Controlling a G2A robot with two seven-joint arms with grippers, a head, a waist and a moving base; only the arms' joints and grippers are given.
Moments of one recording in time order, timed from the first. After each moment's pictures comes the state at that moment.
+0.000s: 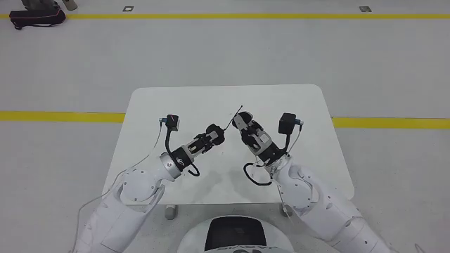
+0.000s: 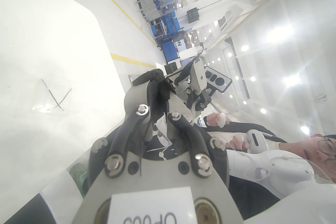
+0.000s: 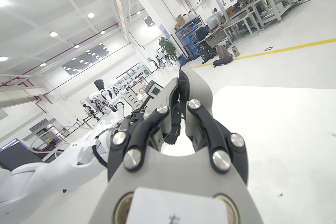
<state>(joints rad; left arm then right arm) 1.60 -1.07 -1.18 -1.81 -0.15 -0.24 -0.43 -1.44 -1.12 0.86 -1.70 -0.52 -0.34 -0.30</state>
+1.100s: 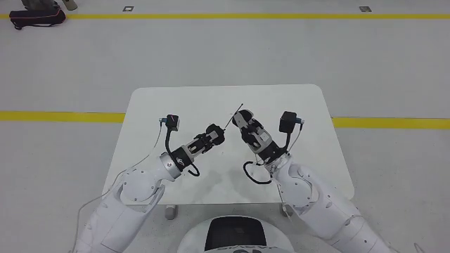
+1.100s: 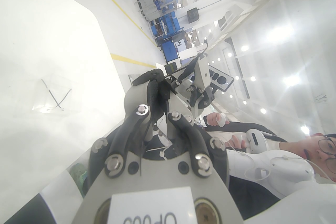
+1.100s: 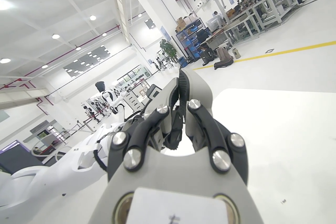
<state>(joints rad) 1.60 -1.07 -1.18 -1.81 -0.15 -0.24 -0.43 -1.43 -1.12 0.86 -1.70 -0.51 -0.34 -0.30</state>
